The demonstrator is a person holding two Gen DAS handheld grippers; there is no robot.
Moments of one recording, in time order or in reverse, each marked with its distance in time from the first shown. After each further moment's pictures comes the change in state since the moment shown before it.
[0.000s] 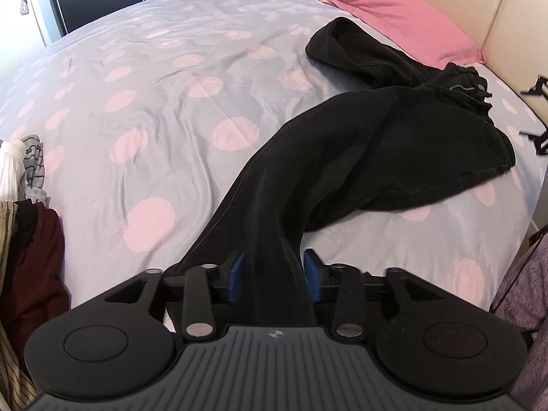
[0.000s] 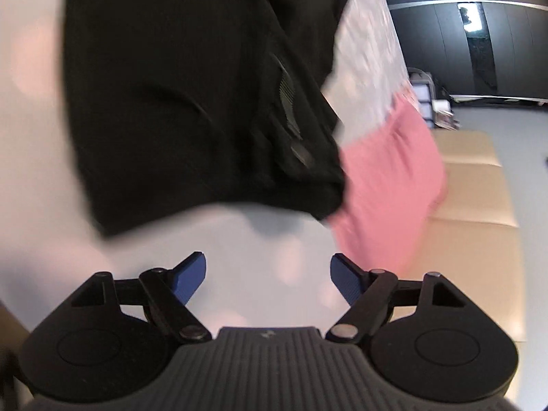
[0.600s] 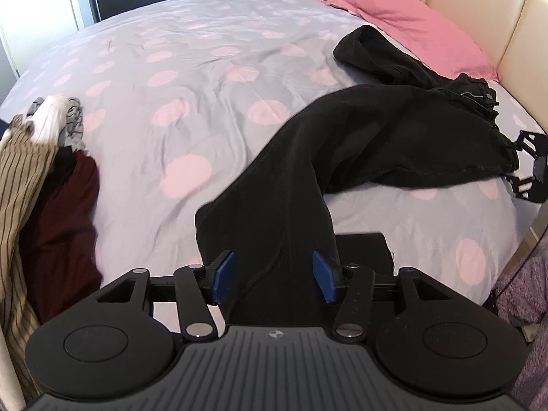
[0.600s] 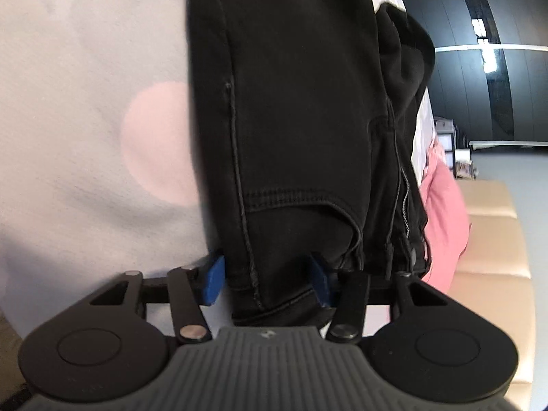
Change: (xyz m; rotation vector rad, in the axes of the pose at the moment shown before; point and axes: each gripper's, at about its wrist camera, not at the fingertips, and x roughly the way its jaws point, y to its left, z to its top) left arm -0.039 0.010 -0.066 -0.097 -0.039 0.052; right arm 0.022 0.078 0.040 -0.091 -0.058 -0.004
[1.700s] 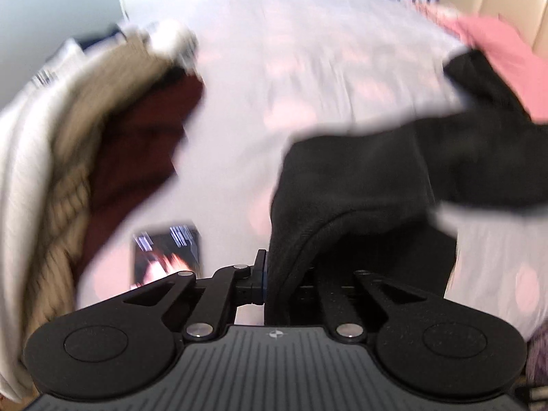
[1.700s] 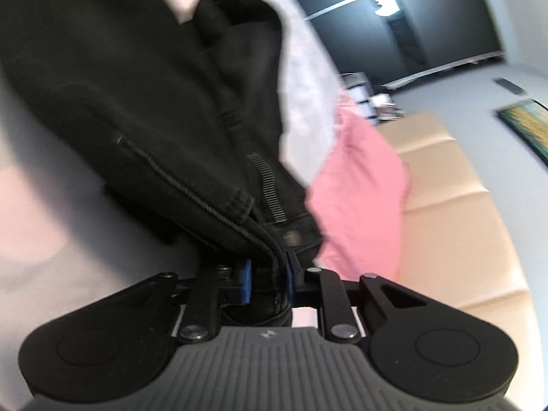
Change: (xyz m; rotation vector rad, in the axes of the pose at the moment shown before) left arm -0.018 0.027 -0.051 -0.316 -0.041 0.280; right arm -0.038 -0.070 -0.029 0.373 -0.005 -0.249
